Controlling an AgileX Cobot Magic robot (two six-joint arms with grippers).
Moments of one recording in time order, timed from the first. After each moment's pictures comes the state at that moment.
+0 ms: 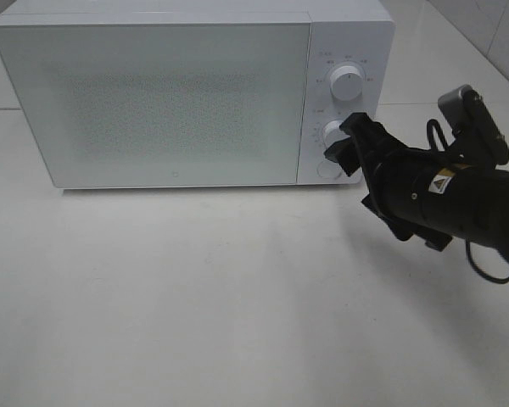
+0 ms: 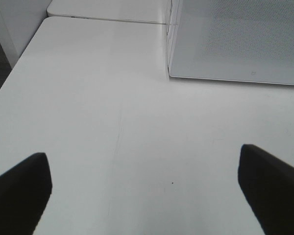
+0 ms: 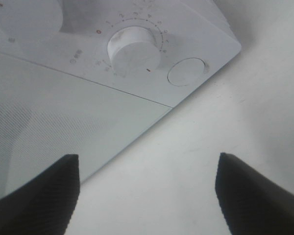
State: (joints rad) left arm 0.05 0.00 -0.50 -0.05 1.03 -0.03; right arm 0.51 1.59 -0.48 0.30 -0.60 0.83
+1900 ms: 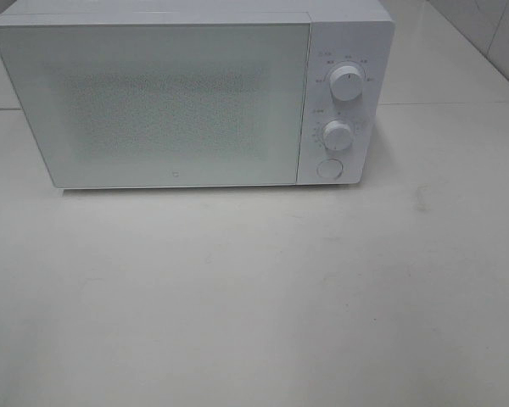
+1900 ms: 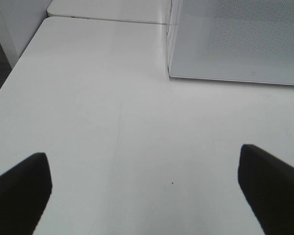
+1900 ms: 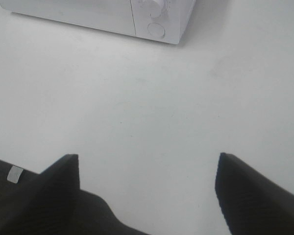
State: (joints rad) left arm 0.05 0.00 -0.50 -0.05 1.03 -0.03; right arm 0.42 0.40 -0.72 -0.04 1.02 0.14
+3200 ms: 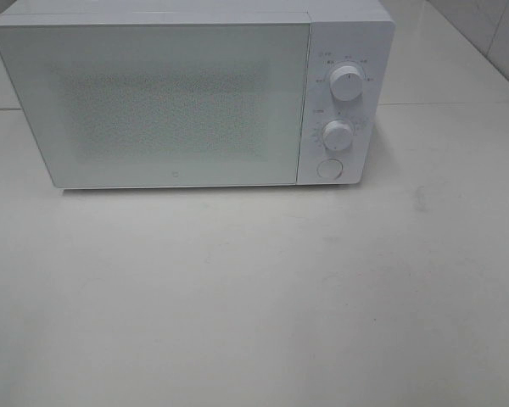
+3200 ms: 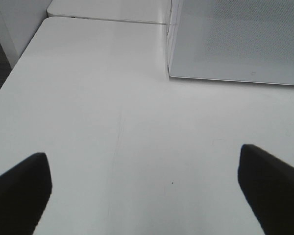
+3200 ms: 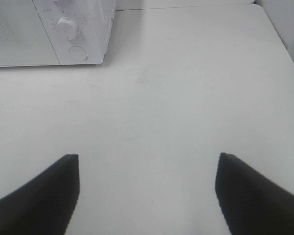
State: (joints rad) left arm 0.05 0.00 -0.50 -0.05 1.03 -0.03; right arm 0.11 0.00 -0.51 -0.07 1.04 0.14
